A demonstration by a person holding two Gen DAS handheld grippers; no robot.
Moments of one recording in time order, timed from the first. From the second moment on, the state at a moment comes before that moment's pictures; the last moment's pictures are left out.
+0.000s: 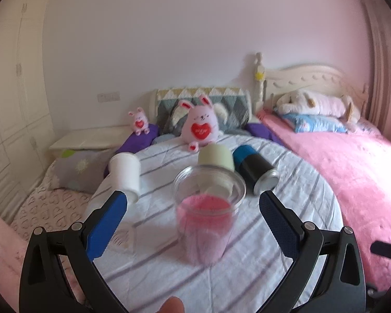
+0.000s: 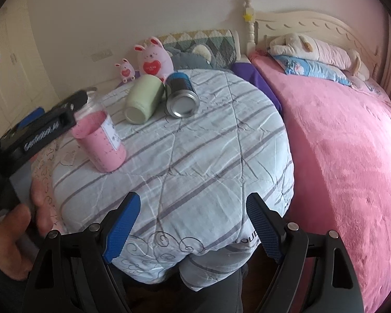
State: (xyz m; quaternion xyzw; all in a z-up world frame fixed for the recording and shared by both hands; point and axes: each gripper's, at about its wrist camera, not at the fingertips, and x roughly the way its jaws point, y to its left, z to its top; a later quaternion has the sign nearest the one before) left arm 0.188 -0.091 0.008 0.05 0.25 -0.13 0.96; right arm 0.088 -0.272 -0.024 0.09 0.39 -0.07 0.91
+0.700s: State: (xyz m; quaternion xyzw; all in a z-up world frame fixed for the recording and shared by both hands) left arm 0.058 -0.004 0.034 0.06 0.34 -0.05 0.94; right arm 0.015 -0.208 0.017 0.04 0.32 -0.05 0.95
